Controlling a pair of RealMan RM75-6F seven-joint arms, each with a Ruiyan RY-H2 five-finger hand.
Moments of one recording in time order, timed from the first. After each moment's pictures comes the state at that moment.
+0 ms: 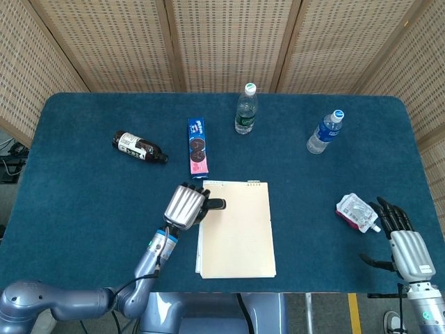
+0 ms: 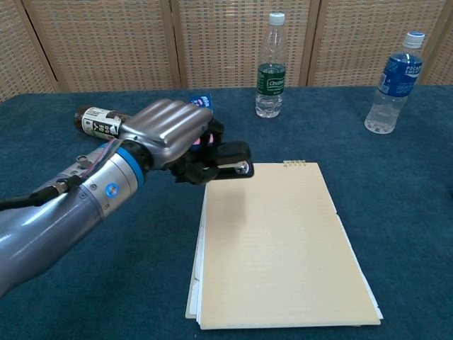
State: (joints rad) left arm -0.81 -1.91 -0.18 -1.42 1.14 1.21 0.79; right arm 0.11 -1.10 0.03 -1.61 -1.55 1.44 0.24
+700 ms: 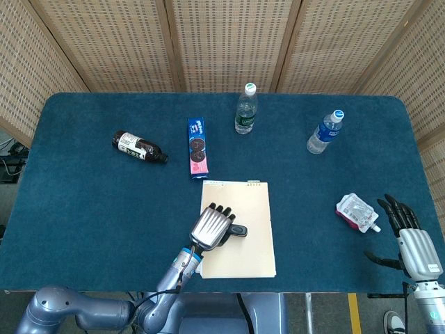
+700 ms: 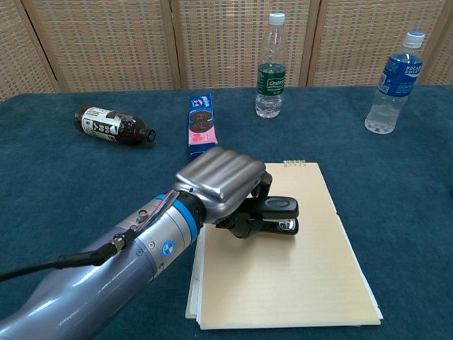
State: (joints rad) left arm -0.83 -2.07 -0.16 -1.36 1.10 1.14 0.86; right arm 0.10 -1.08 0.04 -1.60 -1.55 1.46 0.31
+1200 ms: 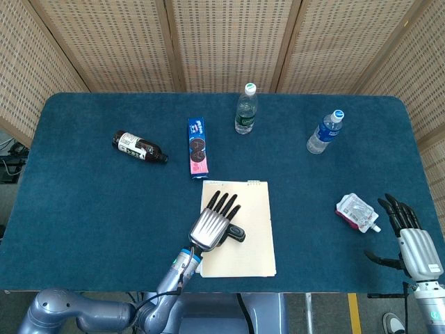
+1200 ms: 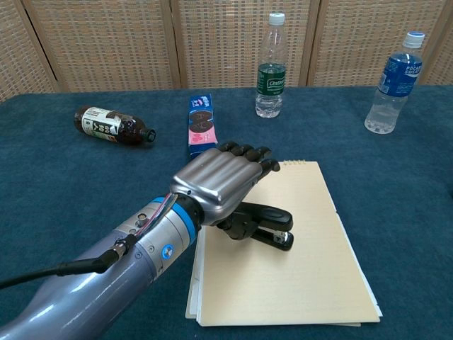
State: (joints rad) left arm -0.81 -2.08 -0.17 -1.37 1.10 1.16 0.90; right arm 0.10 -1.08 0.04 -1.60 -1.55 1.46 0.32
